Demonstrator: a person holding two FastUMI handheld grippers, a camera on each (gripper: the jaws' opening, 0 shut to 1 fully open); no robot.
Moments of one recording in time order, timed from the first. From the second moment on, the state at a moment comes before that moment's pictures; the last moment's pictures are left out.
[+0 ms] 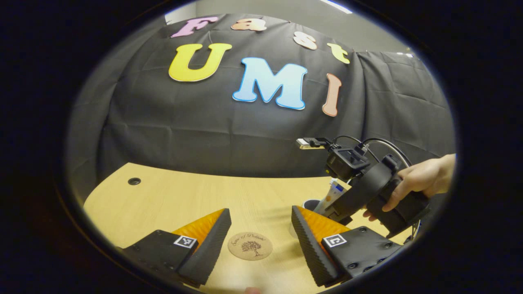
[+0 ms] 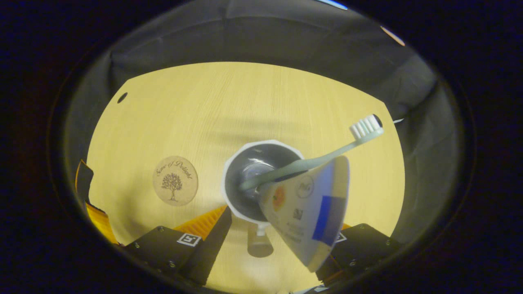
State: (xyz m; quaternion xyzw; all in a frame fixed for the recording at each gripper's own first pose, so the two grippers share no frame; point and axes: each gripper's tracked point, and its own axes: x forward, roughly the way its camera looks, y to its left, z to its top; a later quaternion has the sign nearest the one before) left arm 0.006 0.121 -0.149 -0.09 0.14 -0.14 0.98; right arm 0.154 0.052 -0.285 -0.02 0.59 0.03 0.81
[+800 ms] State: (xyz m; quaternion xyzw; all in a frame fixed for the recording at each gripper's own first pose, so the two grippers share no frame) left arm 0.000 0.119 -0.143 -0.09 0.14 -0.12 0.98; right arm 0.145 0.056 -0.309 0.03 0.64 0.04 0.77
